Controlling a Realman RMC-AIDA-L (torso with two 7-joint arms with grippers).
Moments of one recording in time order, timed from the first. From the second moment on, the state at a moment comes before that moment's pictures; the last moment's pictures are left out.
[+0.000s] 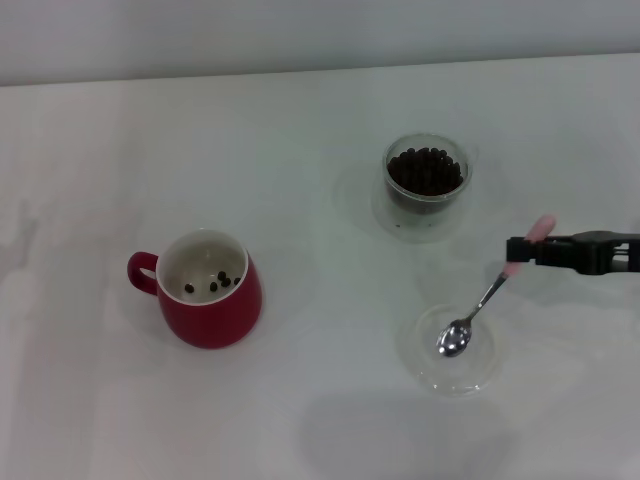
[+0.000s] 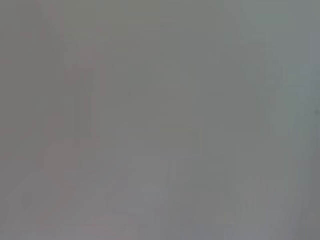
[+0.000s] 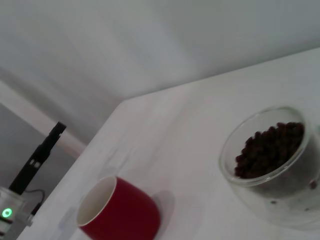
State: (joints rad) left arm -0.35 -2.08 2.45 0.16 -1.10 1.26 -0.26; right arm 0.38 1.79 -1.13 -0.36 -1.53 -1.48 1.74
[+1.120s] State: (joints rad) left arm -0.35 -2.08 2.45 0.16 -1.10 1.27 -0.26; right arm 0.42 1.84 -1.09 -0.39 -1.57 -1.33 1.68
